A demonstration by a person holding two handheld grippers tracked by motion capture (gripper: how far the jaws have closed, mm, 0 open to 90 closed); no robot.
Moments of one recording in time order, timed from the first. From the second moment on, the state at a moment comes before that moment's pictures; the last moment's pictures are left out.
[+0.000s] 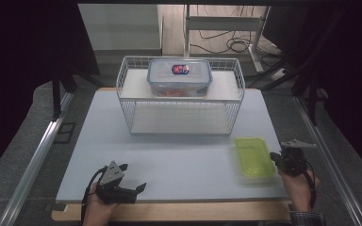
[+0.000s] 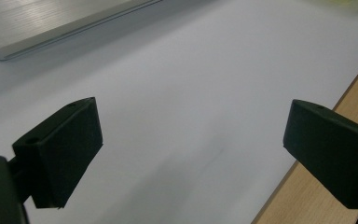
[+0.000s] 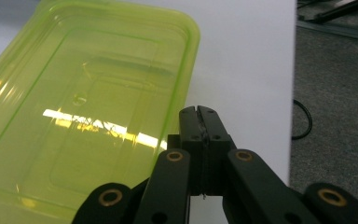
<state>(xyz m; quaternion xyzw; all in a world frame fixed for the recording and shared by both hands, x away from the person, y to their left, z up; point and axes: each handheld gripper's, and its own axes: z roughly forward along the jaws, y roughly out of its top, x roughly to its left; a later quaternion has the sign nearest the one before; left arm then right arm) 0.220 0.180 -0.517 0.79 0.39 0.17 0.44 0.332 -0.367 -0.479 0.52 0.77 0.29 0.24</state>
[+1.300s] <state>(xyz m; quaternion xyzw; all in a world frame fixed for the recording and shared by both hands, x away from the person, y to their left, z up) 0.220 0.179 -0.518 0.79 0.39 0.18 0.43 0.299 -0.264 -0.487 0.38 0.86 0.31 0.11</state>
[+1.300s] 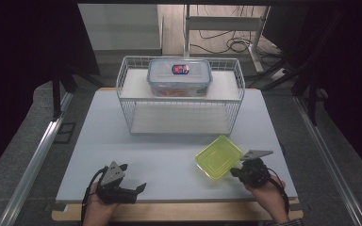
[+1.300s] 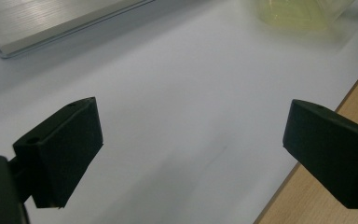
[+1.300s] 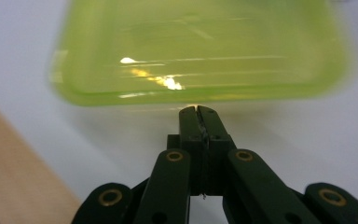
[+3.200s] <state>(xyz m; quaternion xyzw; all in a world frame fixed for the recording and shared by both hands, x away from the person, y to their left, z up) 0.221 0.179 -0.519 0.79 0.39 0.18 0.43 0.317 -0.228 -0.485 0.35 0.86 0.36 0.07</state>
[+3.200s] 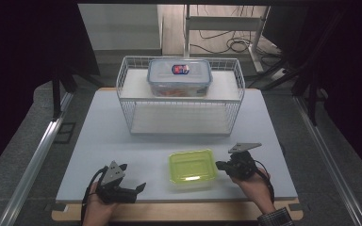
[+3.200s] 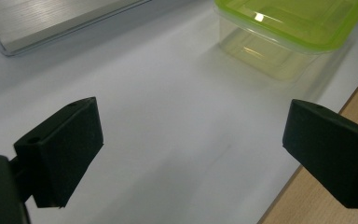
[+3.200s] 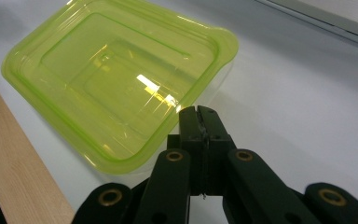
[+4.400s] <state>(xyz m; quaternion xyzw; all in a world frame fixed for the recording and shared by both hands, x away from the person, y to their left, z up) 0.220 0.181 -0.518 0.79 0.39 0.18 0.43 0.318 -0.240 -0.480 0.40 0.82 0.41 0.08</state>
